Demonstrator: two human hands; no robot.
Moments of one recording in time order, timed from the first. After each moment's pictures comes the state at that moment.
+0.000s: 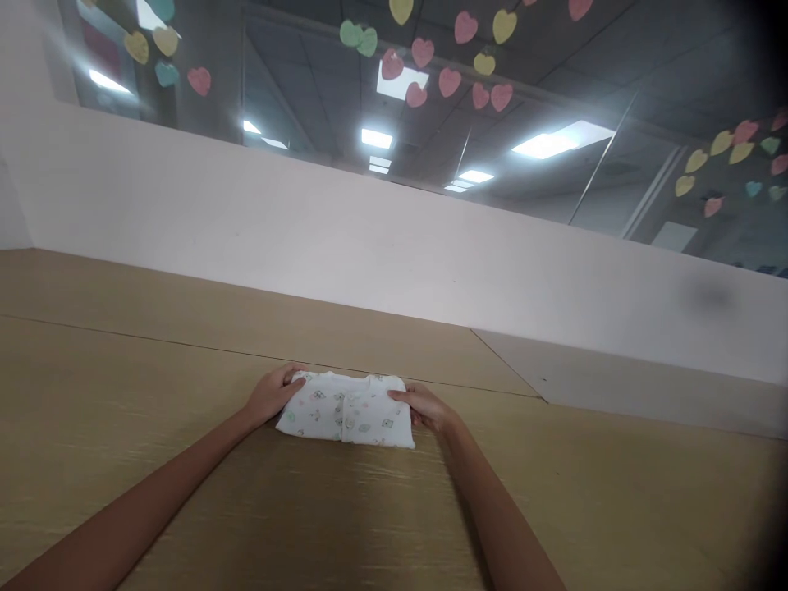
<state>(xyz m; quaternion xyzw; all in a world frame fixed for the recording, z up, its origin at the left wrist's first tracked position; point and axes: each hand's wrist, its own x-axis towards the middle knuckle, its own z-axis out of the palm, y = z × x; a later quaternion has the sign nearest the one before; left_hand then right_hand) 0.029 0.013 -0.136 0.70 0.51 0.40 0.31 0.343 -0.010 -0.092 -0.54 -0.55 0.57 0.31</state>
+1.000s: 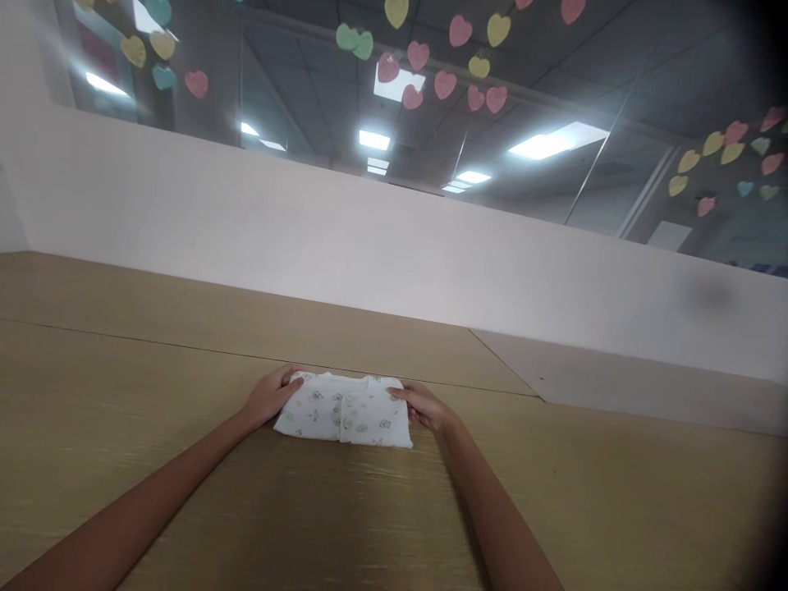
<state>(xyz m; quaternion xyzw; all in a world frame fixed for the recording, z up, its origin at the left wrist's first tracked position) 0.029 0.017 -0.140 0.70 0.51 0.40 0.30 0.345 -0.009 -0.091 -0.53 -0.55 0.55 0.33</state>
